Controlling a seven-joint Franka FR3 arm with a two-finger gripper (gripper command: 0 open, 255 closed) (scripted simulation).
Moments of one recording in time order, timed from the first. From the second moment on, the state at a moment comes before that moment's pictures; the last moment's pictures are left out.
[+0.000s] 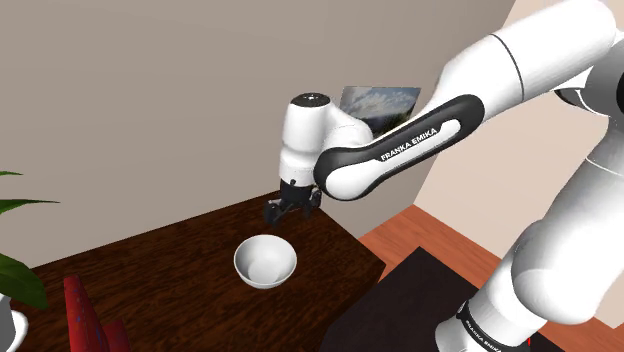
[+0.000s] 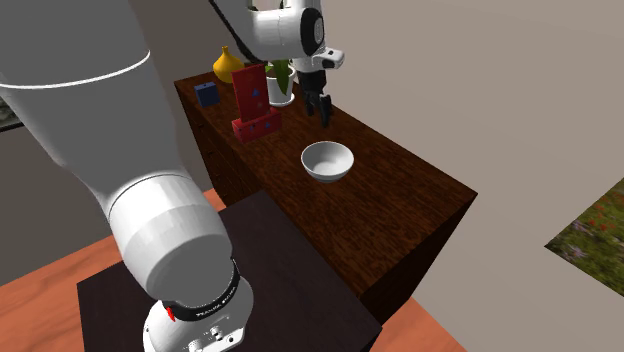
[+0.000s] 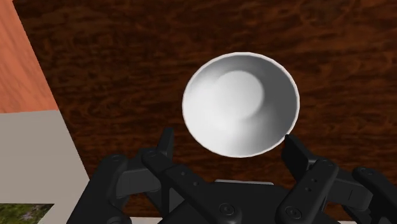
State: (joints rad) arm 0.06 0.04 0.47 -2.31 -0.22 2.35 0.85
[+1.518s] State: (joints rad) arm 0.32 0.70 0.32 -1.83 -0.64 2.43 1.24
